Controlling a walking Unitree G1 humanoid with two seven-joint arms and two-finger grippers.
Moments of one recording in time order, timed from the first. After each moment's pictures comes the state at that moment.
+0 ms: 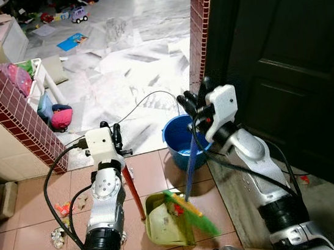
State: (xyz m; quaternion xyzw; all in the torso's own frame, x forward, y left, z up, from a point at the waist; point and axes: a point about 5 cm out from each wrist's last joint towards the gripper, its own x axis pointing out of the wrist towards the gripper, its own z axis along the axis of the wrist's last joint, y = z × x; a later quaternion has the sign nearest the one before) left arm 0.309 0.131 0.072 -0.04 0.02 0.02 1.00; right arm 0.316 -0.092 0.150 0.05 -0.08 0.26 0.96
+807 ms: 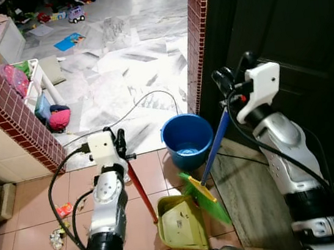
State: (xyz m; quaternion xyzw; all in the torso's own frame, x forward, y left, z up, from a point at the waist) left arm 0.302 0.135 0.065 -0.06 0.04 0.01 1.00; right arm 0.316 -0.154 0.173 0.00 -0.11 0.18 0.98
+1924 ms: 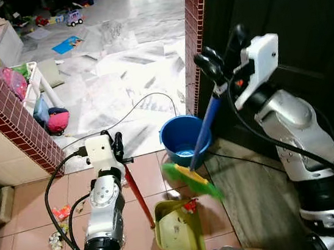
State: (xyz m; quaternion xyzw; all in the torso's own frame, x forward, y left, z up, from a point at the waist) left arm 0.297 0.137 0.062 -0.05 0.05 0.01 1.00; right arm 0.310 -0.131 0.231 -0.02 -0.16 0.32 0.93
